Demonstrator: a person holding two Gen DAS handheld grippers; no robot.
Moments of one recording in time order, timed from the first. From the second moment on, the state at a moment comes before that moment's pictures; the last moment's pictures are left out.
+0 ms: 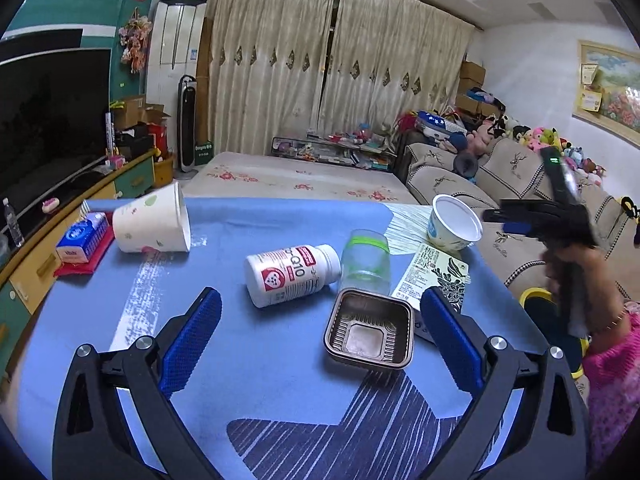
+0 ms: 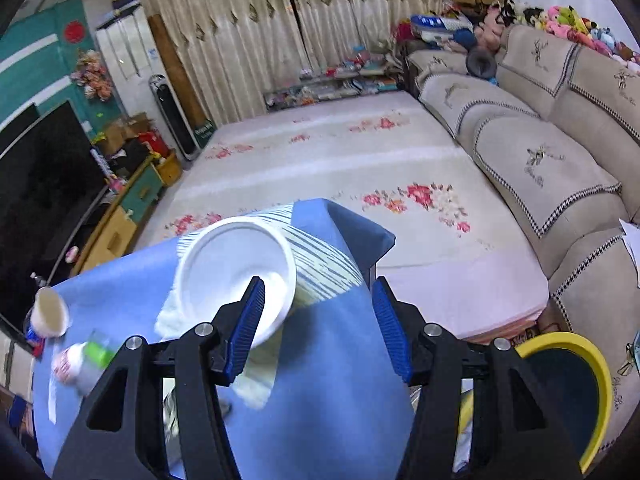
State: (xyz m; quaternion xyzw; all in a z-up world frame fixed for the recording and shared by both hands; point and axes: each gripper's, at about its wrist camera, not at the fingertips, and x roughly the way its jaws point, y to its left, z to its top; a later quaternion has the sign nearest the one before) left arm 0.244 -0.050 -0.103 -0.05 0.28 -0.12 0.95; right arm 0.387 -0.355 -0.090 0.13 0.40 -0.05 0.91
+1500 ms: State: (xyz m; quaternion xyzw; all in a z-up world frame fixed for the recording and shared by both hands) left arm 0.239 -0.077 -0.116 -0.01 0.28 -0.14 0.95; right arm 0.244 -0.429 -0.075 0.18 0.34 -0.09 0.92
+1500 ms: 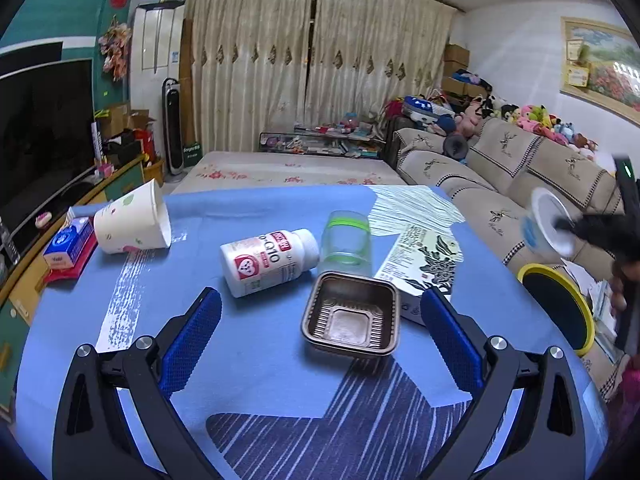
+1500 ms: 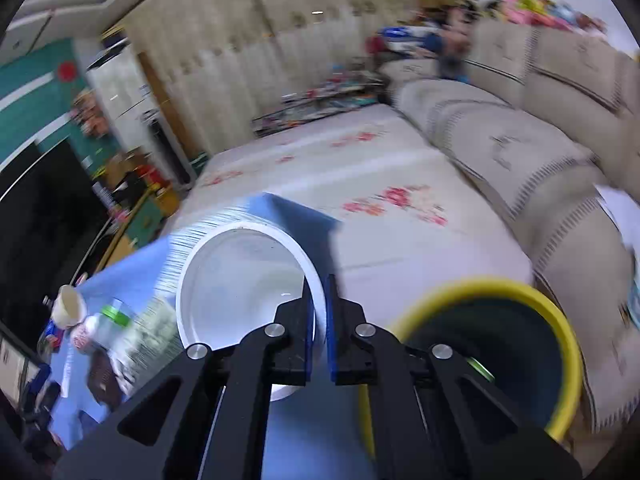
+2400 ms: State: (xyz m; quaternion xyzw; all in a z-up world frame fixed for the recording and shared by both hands) left arm 0.232 -0.097 -0.123 0.02 0.29 -0.16 0.94; right arm 0.170 -0.498 -0.153 0.24 0.37 -0.21 0.87
